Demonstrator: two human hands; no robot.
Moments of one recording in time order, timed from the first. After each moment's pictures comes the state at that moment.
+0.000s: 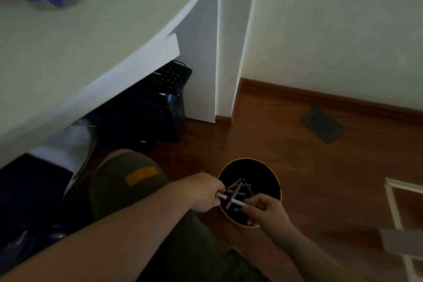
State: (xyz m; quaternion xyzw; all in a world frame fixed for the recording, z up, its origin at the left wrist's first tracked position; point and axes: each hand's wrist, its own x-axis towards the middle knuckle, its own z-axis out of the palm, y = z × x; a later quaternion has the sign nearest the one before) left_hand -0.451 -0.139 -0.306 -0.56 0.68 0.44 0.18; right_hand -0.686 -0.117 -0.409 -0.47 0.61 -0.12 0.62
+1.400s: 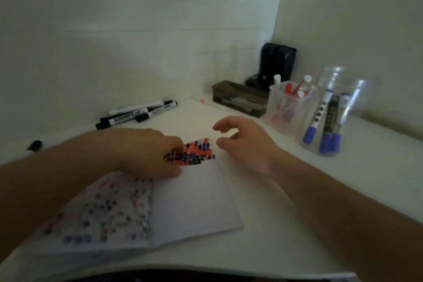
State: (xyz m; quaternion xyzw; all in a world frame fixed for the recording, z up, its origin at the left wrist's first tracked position) left_hand -0.045 0.044 -0.014 -0.88 0.42 0.15 0.14; right_hand -0.150 -0.171 -0.064 -0.90 0.11 -0.15 0.39
